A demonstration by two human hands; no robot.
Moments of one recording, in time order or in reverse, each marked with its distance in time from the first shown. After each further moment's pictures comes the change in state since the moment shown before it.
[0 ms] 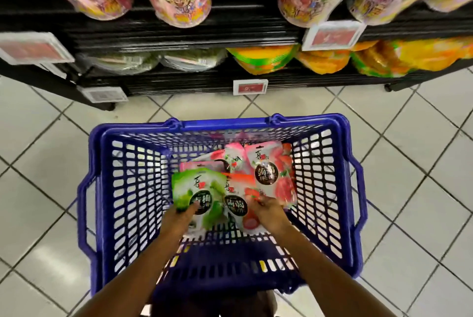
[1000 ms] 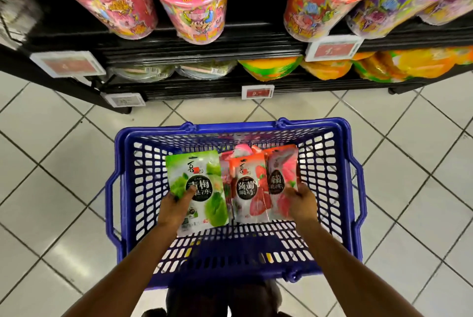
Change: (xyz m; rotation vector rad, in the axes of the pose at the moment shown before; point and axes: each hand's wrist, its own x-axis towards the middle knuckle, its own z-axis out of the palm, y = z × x) left_hand -0.023 0.038 -0.043 -0.068 0.029 0.075; right_hand -0.015 -0.019 -0.039 0.248 0.371 0.141
